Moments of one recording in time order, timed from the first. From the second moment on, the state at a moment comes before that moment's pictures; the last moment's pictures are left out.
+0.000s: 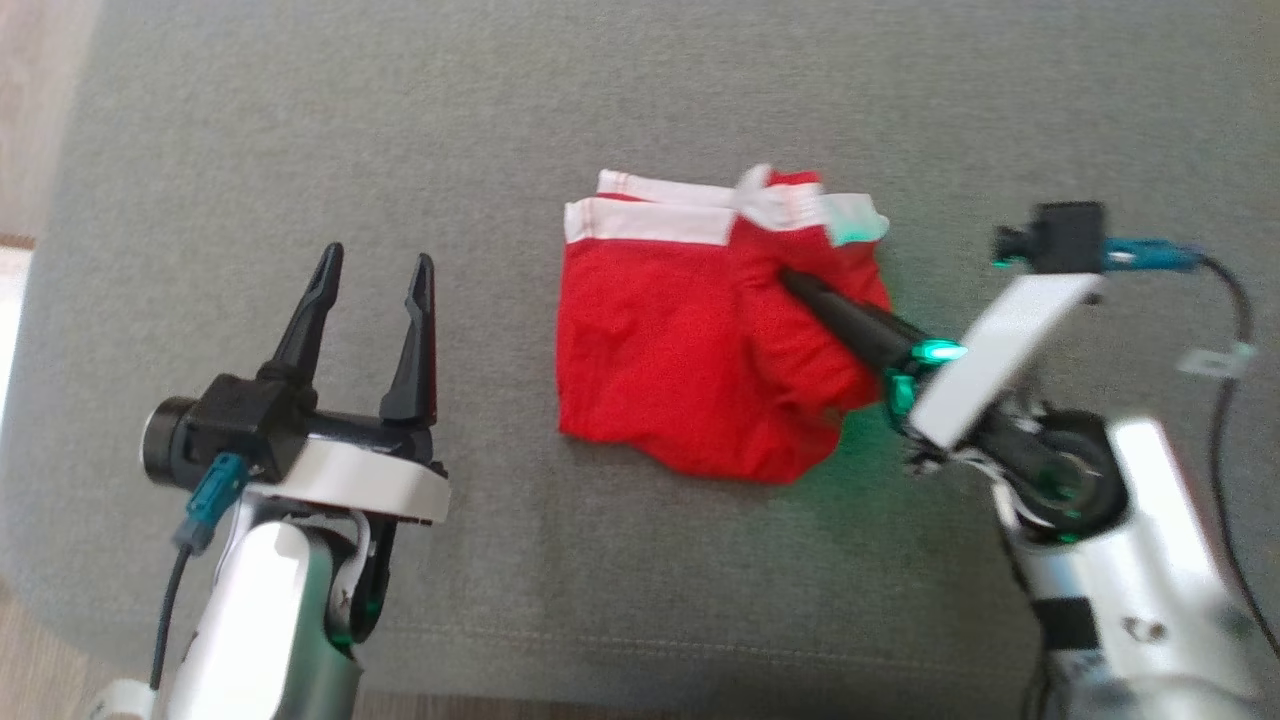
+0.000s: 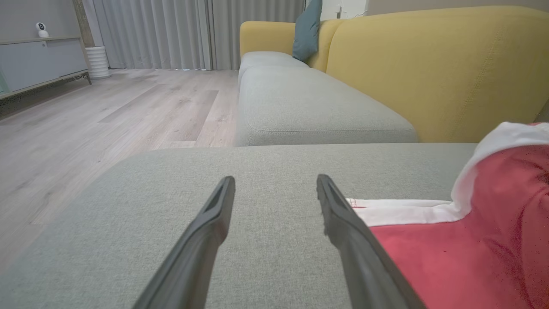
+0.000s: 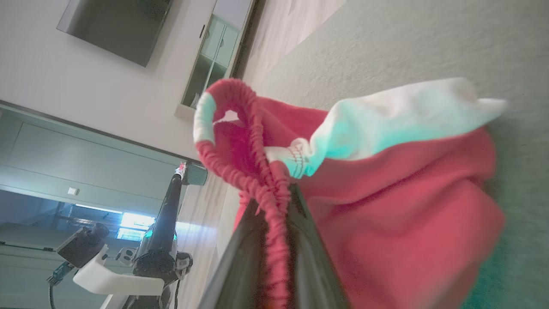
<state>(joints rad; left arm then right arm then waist) -0.23 0.10 -0.21 0.13 -0.16 0.00 -0.26 -0.36 -0.08 0.19 0.07 1.04 0.13 0.71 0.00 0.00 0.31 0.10</state>
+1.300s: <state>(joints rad) -0.22 0.08 -0.17 0.14 -0.14 -0.01 -0.26 -0.45 -0.14 0.27 0.29 0.28 0.13 -0.21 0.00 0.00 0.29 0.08</state>
